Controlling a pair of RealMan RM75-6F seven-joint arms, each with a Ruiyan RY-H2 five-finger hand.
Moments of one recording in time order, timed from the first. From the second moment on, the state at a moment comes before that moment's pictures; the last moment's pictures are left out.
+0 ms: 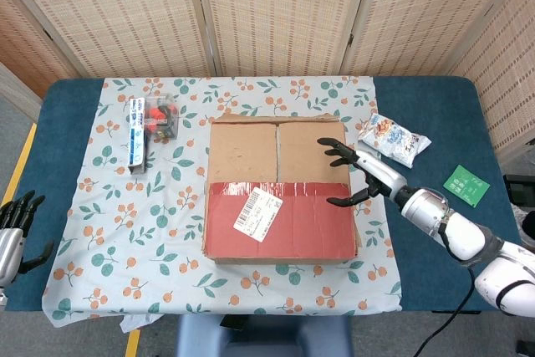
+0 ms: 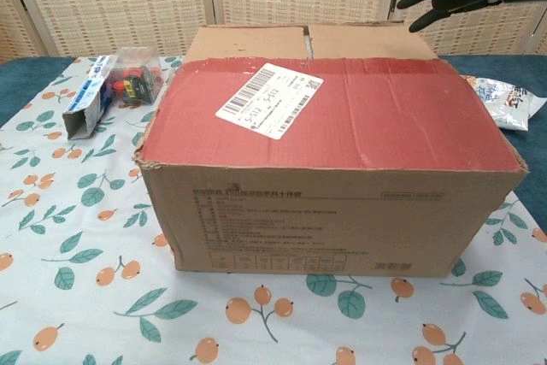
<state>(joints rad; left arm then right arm) -0.14 -1.15 -0.06 -1.40 1.46 1.40 -0.19 0.77 -0.89 0.21 -1.71 -1.63 0.66 1.33</state>
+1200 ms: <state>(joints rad) -0.14 -1.16 -0.05 -1.41 1.47 1.41 -0.14 0.84 -0.74 -0.17 -1.71 -1.91 1.14 1.60</state>
